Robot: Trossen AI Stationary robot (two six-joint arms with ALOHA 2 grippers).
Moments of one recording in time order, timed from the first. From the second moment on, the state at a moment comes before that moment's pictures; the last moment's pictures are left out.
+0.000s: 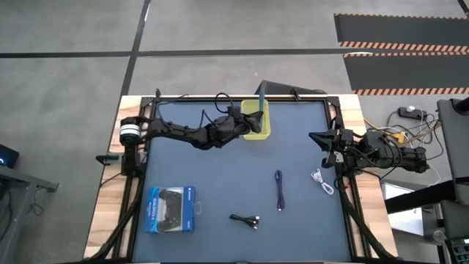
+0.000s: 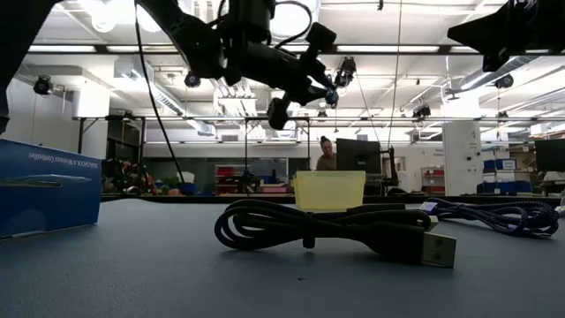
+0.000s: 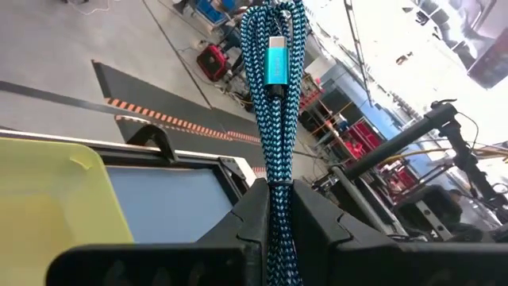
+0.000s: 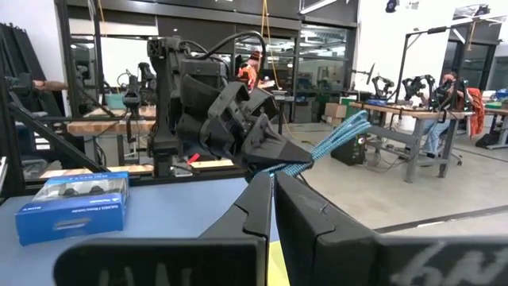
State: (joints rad) left arm 0.16 1.90 1.17 0.75 -0.49 -0.83; right arm -0.01 0.05 0.26 -0.09 0.26 -0.08
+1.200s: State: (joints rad) left arm 0.20 2.06 1.33 0.56 -0.51 -0.83; right arm -0.01 0.05 0.26 -0.09 0.26 -0.08
